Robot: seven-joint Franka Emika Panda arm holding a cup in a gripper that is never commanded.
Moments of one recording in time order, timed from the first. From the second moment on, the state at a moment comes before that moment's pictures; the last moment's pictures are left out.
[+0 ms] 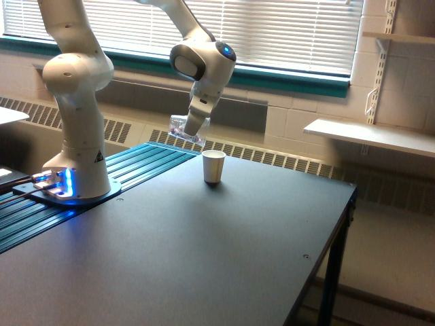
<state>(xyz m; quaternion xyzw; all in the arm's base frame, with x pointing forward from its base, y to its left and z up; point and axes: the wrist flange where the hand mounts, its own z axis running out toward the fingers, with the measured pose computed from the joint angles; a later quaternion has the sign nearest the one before) 0.241 0.243 0.264 -0.95 0.19 0.25 0.05</state>
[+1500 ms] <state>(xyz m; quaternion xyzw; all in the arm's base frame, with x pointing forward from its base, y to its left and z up) 0.254 0.231 0.264 -0.93 0.22 0.27 0.06</state>
